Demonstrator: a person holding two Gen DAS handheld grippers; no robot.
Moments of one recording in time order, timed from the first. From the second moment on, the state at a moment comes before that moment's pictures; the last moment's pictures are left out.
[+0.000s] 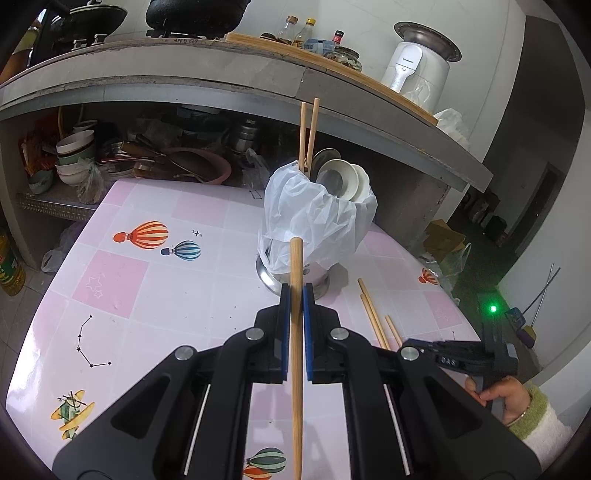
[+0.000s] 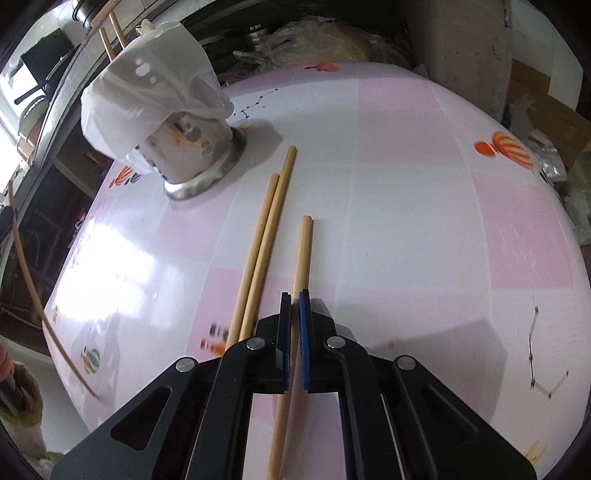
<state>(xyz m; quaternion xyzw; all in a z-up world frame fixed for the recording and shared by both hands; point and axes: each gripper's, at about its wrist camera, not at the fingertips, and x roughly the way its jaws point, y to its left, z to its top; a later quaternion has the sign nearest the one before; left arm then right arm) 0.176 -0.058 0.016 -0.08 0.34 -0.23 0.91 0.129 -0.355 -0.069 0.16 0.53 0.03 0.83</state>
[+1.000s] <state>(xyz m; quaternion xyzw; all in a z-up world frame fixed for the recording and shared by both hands) 0.177 -0.055 0.016 -0.08 0.34 -0.23 0.91 0.162 -0.343 -0.070 0.07 0.53 0.02 0.84</state>
